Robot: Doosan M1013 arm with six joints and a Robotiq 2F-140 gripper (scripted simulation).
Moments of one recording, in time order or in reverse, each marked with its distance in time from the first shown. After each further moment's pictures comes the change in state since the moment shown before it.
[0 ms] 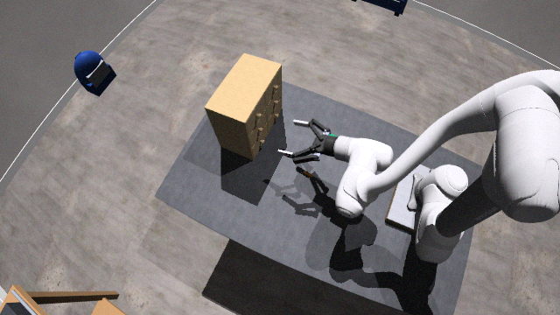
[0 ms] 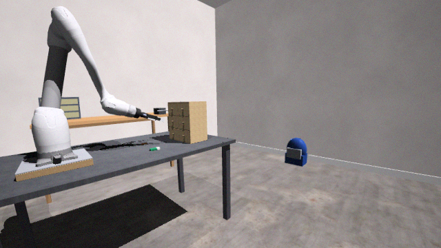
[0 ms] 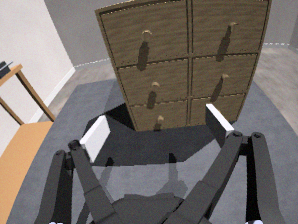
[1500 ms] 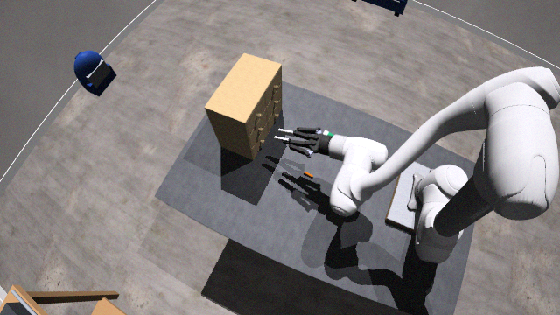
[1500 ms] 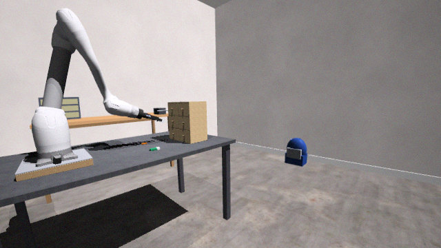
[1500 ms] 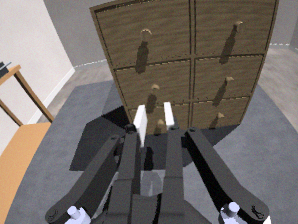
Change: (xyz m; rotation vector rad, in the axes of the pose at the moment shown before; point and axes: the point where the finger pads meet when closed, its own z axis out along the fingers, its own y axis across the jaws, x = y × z) arm 0.001 0.000 0.020 0.000 0.002 0.000
